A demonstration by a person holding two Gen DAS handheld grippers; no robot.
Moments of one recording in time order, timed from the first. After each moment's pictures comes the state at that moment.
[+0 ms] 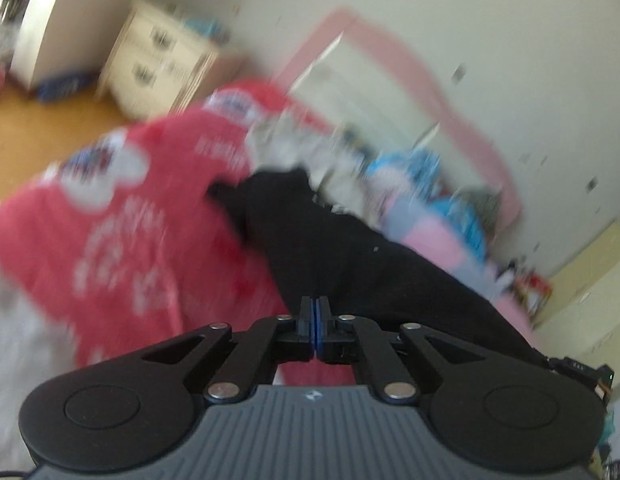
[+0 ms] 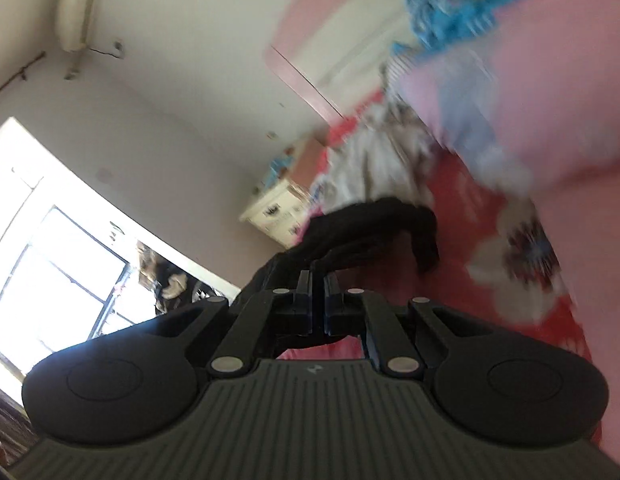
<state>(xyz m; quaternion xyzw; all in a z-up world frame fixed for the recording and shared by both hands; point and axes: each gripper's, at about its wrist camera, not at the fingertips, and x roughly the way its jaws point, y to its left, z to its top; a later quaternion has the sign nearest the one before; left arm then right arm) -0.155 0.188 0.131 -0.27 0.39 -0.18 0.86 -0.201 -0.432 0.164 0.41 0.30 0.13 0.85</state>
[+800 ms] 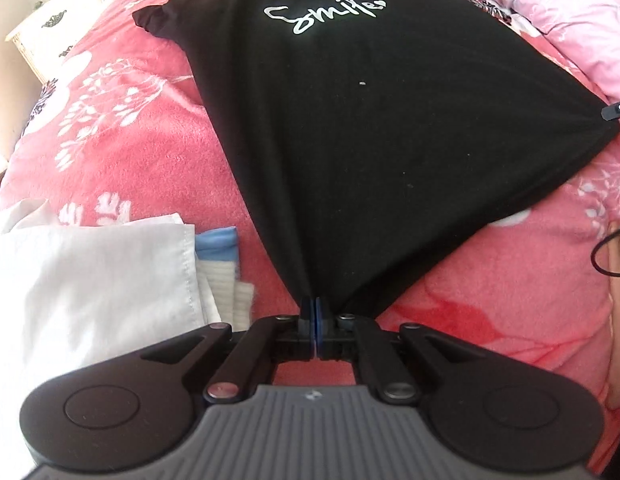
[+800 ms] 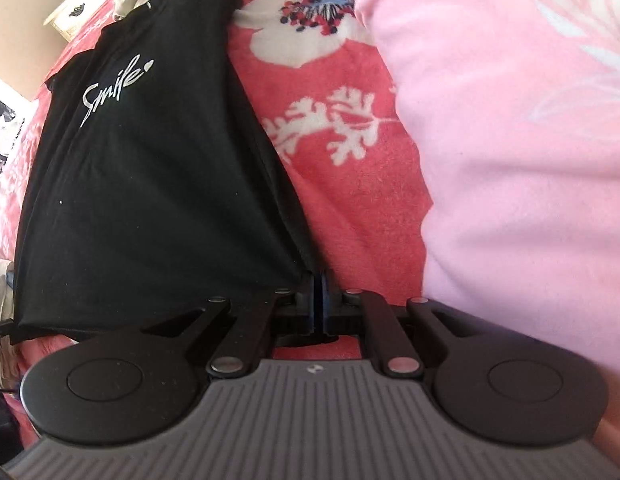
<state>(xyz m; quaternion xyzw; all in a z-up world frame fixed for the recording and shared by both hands) -0.228 0.092 -0.030 0.16 0.55 -0.19 0.80 -0.240 -0.388 0.004 0.16 0.55 -0.03 0.82</state>
